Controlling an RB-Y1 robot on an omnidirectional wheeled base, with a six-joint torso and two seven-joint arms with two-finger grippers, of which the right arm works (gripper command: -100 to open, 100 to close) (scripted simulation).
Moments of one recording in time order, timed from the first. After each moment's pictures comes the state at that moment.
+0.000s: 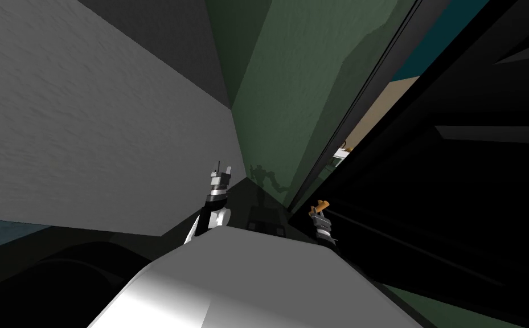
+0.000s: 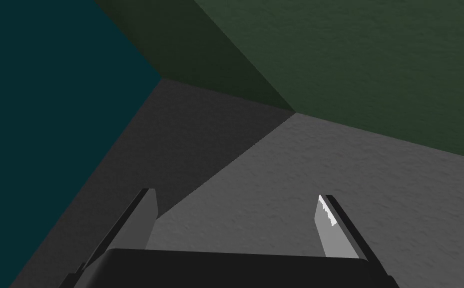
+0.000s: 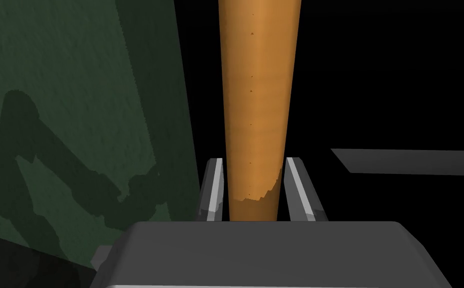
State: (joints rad) arm 0.24 -0.47 0.39 -0.97 -0.88 -0.95 -1.39
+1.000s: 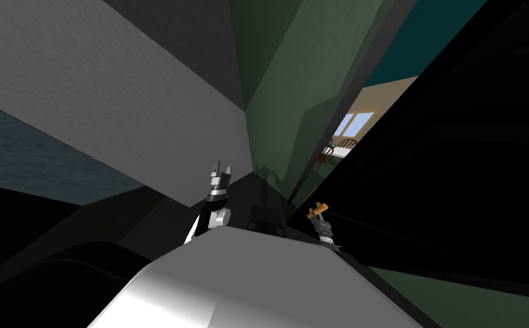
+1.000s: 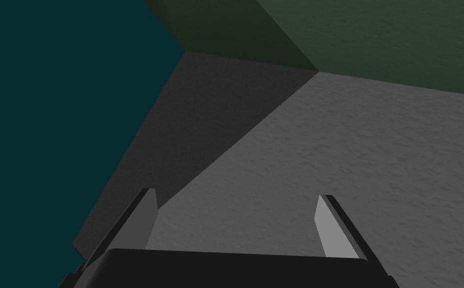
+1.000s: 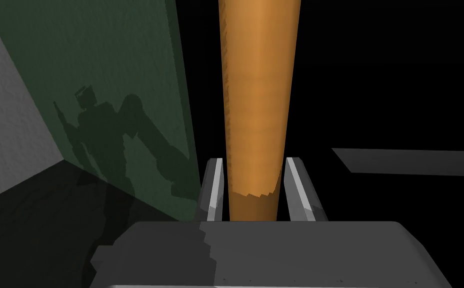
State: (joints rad) arm 0.29 -0.55 0.50 -0.98 -0.82 -1.03 -1.49
